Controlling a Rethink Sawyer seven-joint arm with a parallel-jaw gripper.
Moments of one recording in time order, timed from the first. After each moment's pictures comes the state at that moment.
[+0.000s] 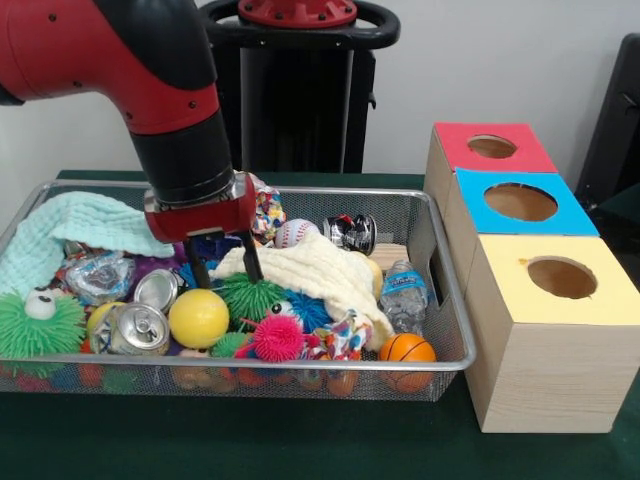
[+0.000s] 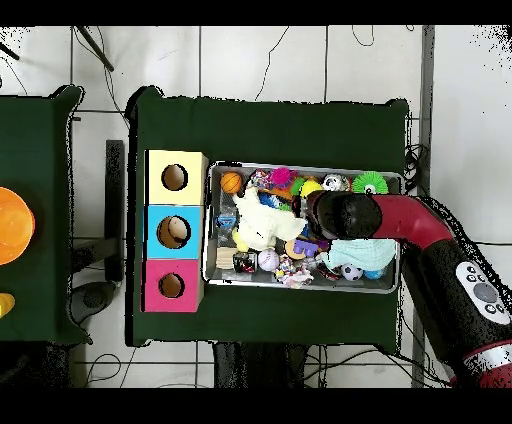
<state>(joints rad) -0.89 -0.49 0.65 1.59 -0.57 0.71 1.67</state>
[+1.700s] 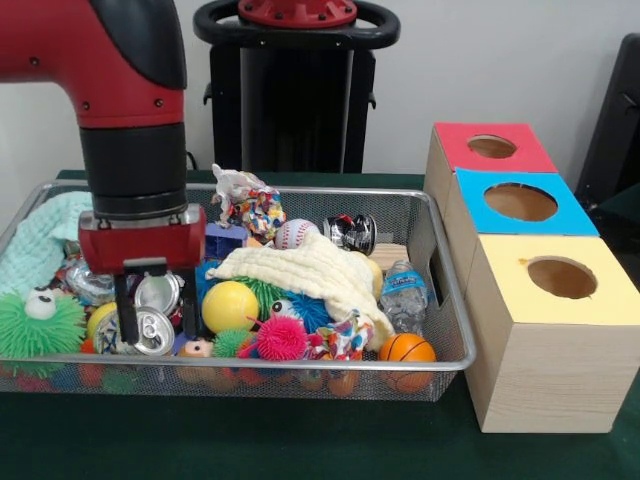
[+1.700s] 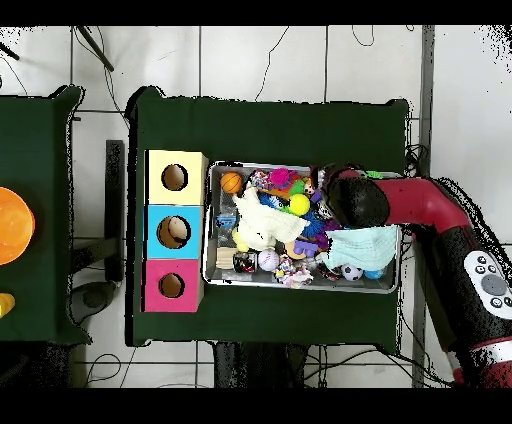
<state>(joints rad) -0.87 -0.49 0.66 1.48 -0.77 0.52 1.67</state>
